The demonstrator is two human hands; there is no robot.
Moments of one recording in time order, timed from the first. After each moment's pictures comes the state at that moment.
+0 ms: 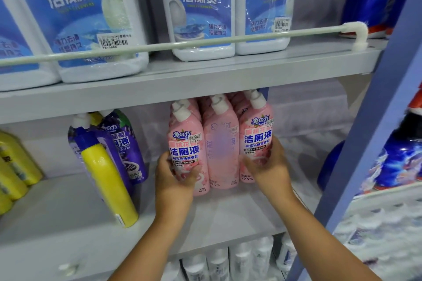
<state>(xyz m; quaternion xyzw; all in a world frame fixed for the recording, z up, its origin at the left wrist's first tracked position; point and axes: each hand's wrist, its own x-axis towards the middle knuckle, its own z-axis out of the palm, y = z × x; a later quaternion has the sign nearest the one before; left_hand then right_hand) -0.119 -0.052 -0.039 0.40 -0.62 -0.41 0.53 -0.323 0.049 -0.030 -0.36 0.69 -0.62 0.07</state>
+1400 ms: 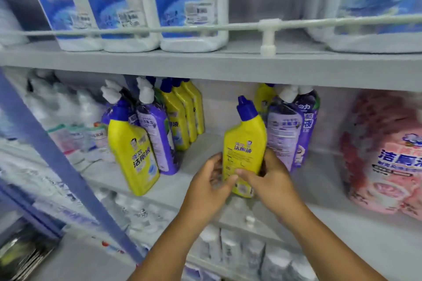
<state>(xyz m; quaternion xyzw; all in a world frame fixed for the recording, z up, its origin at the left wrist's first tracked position) 0.184 -0.081 -0.022 0.47 -0.63 -0.40 0.47 0.014 -0.083 -0.023 -0.55 0.56 -0.52 0.33</state>
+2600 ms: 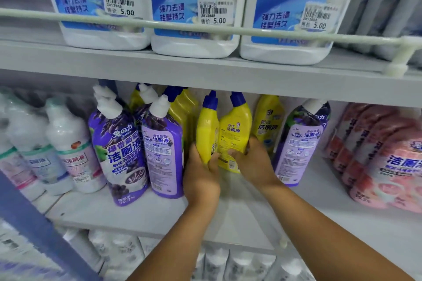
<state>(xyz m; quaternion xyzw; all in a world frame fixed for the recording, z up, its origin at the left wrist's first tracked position) 0.220 -0.196 -0.043 0.59 -0.58 -0.26 0.50 0.077 -0.201 -0.027 -0.50 0.69 -0.48 0.20</state>
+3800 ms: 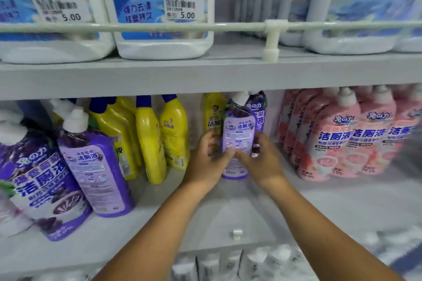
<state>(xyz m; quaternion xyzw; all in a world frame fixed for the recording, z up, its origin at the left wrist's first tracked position) 0.124 -0.185 -0.010 0.34 -0.70 -0.49 0.40 -0.024 -0.121 -0.022 -0.45 0.68 -0.57 0.12</state>
